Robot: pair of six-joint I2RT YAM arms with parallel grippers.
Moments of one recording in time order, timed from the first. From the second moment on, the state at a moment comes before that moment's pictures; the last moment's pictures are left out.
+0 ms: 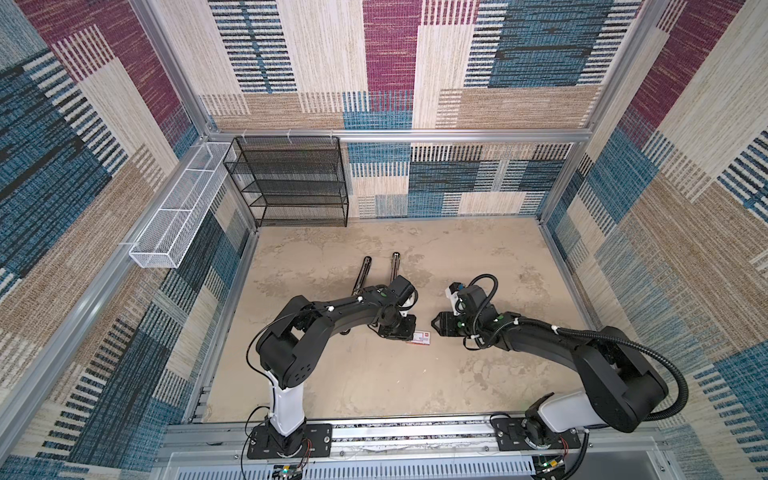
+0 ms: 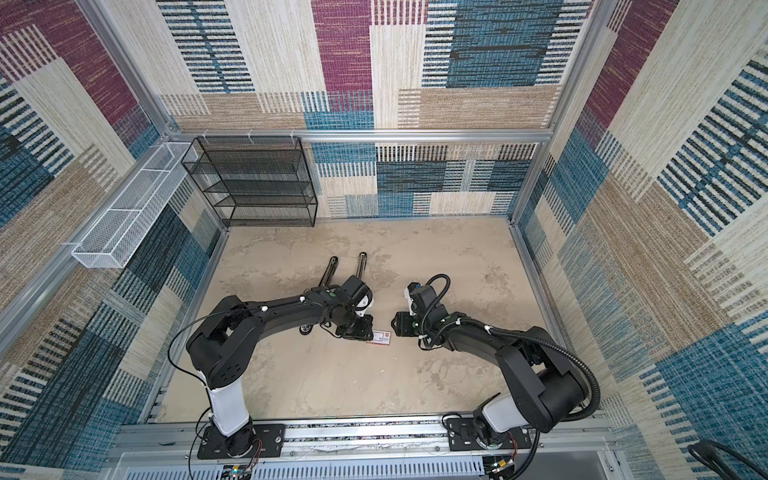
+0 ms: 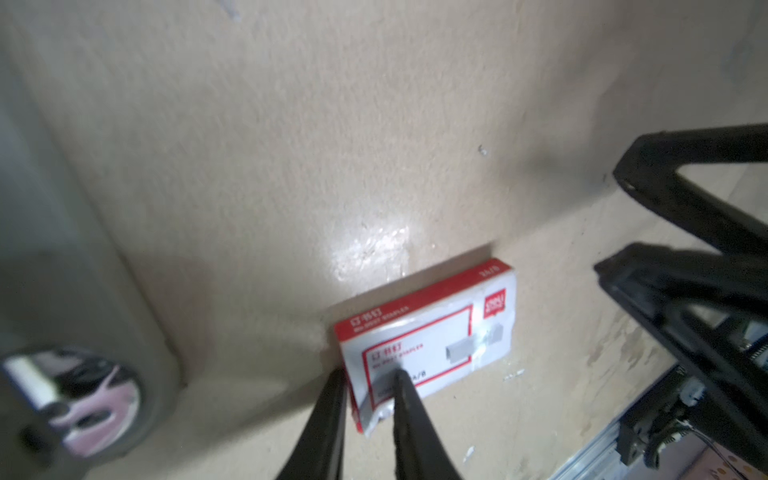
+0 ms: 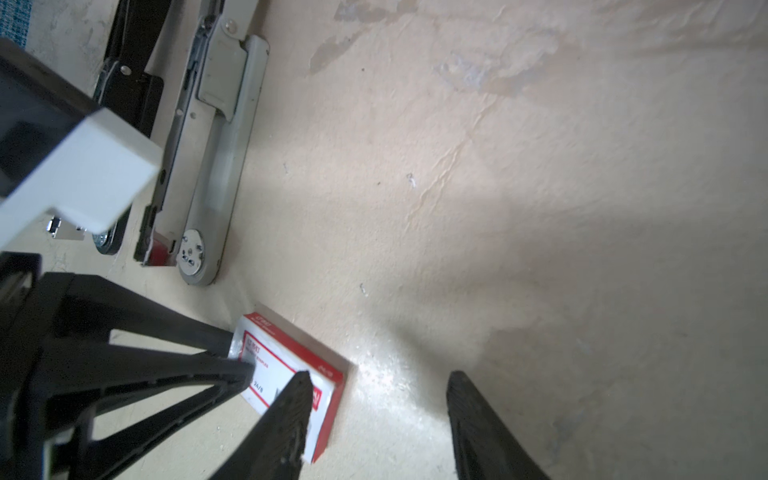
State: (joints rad) left arm -0.75 1.89 1.19 -0.54 0.31 -0.51; right arm 0.53 1.45 0.63 -0.07 -0.20 0.51
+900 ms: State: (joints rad) left arm -0.75 1.88 1.21 -0.56 0.32 -0.50; right arm 0.53 1.33 0.53 -0.13 -0.24 0.54
